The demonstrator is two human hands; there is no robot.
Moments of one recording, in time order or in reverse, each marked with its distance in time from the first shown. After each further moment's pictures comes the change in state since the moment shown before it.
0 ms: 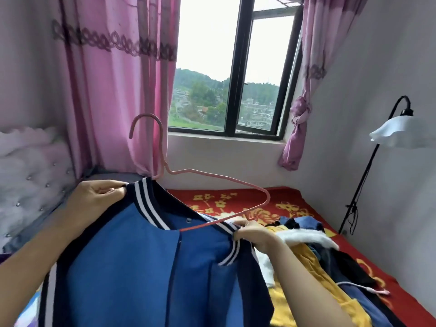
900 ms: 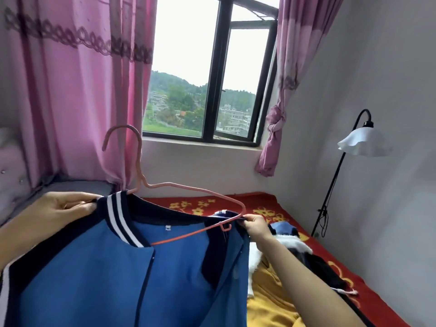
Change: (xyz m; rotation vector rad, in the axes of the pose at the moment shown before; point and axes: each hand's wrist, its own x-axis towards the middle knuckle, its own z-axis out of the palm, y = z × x) left_hand 0.059 -0.075 -0.008 0.100 -0.322 0.026; right_hand 0.022 0.009 -0.056 -0.004 0.535 -0.016
